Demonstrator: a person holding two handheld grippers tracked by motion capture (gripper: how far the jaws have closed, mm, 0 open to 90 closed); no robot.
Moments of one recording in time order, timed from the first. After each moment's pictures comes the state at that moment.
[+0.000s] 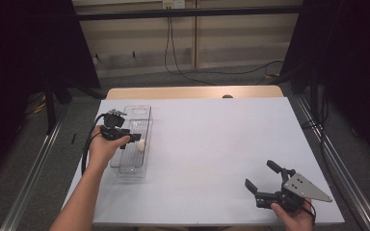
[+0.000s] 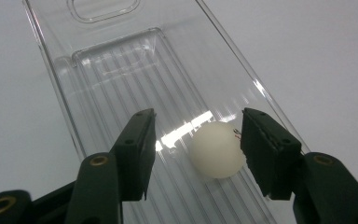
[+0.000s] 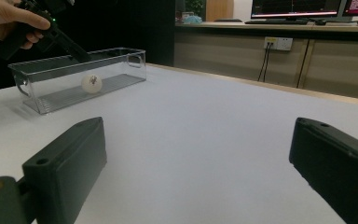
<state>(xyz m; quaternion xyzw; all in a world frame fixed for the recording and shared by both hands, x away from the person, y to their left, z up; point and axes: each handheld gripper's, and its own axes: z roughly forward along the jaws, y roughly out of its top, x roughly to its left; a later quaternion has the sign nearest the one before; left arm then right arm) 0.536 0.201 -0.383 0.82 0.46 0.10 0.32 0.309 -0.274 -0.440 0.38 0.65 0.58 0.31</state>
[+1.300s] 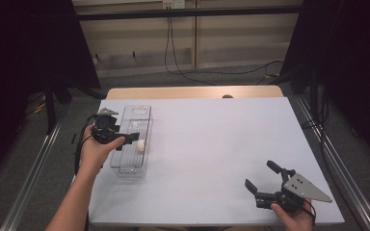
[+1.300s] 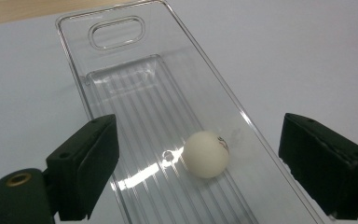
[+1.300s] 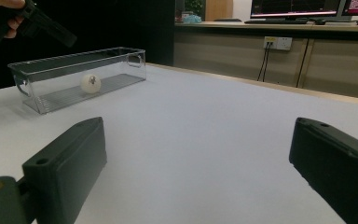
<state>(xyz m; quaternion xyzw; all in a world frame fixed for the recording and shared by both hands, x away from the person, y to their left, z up) 0.513 0.211 -0.362 0.80 0.46 0.13 0.37 0.309 -0.274 -0.440 0.39 0.65 0.57 0.31</state>
